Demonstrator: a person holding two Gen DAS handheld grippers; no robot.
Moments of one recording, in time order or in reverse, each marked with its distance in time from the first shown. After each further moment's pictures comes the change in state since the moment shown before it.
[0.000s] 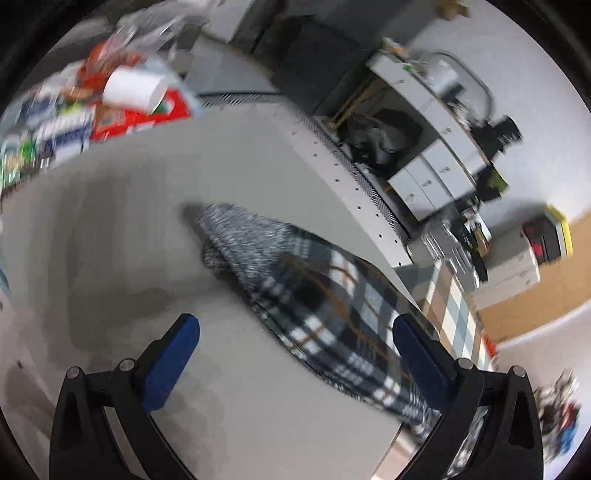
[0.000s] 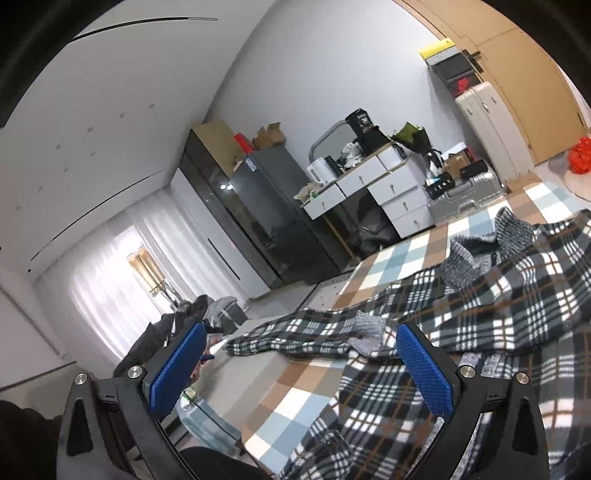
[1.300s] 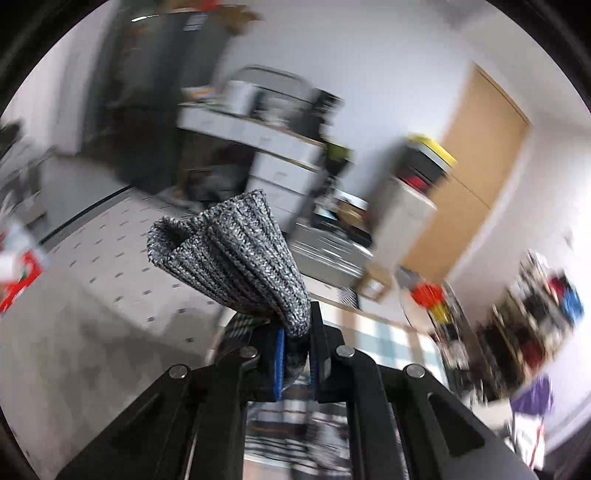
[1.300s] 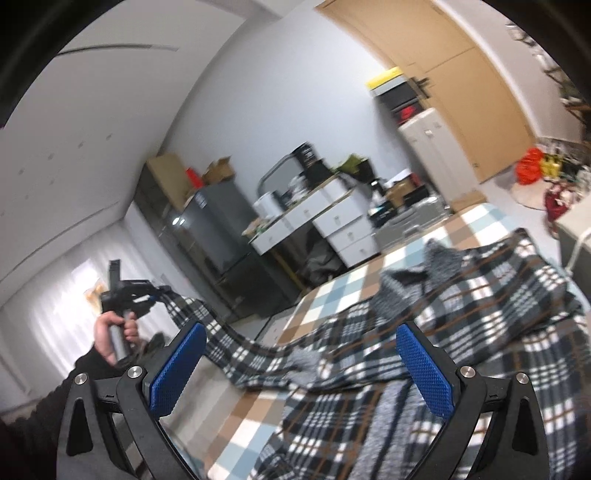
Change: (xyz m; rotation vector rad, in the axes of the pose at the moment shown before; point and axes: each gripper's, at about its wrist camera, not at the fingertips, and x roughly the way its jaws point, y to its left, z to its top) left arm -0.105 -0.284 -0.113 0.625 -0.161 -0.312; right arm -0.044 -0.040 0.024 0.069 -0.148 -0.214
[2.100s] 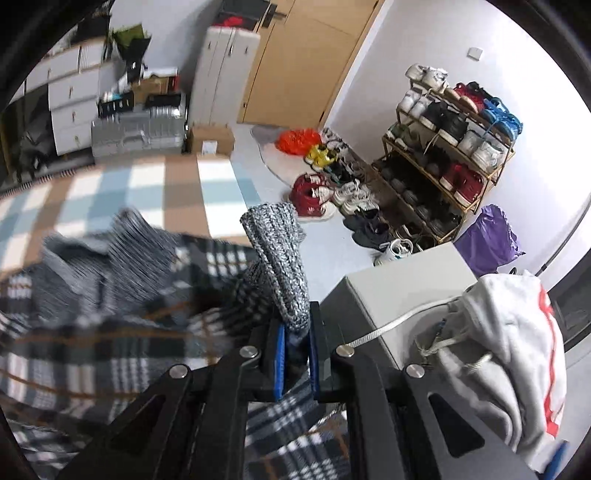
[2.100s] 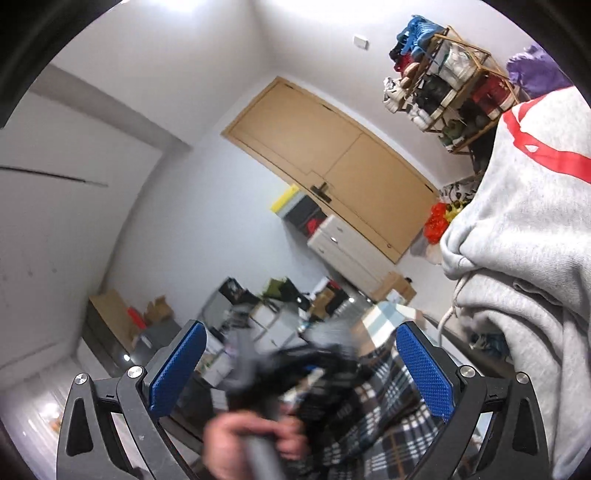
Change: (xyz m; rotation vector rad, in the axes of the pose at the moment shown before) left arm 0.201 -0.299 -0.230 0.311 0.466 -0.363; right arm -0.136 -0.086 0.046 0.236 -0.486 -0.216
